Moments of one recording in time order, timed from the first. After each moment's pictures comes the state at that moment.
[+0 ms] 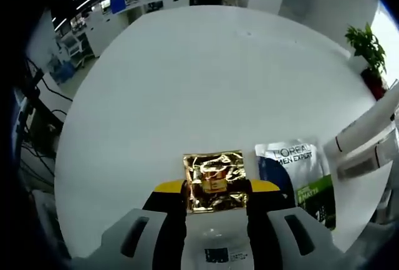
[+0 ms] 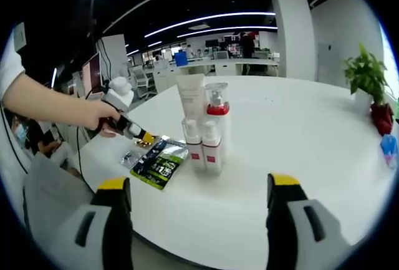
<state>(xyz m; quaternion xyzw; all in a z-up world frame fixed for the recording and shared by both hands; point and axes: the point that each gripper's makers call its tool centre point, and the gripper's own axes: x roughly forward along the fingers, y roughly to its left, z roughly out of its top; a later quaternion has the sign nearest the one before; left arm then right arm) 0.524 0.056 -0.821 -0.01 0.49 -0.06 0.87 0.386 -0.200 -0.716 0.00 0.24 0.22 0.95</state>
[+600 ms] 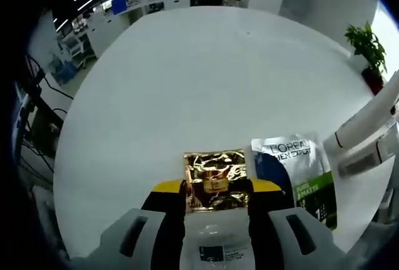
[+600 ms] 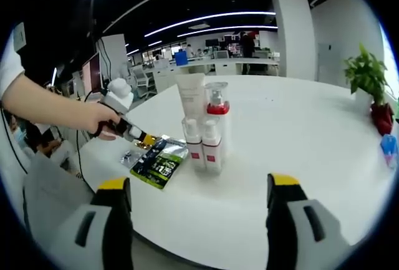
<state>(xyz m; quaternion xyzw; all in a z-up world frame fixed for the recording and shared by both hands) 0.519 0.054 -0.823 0.00 0.48 -0.06 0.87 0.386 -0.200 -0.717 0.00 0.24 0.21 0.95</state>
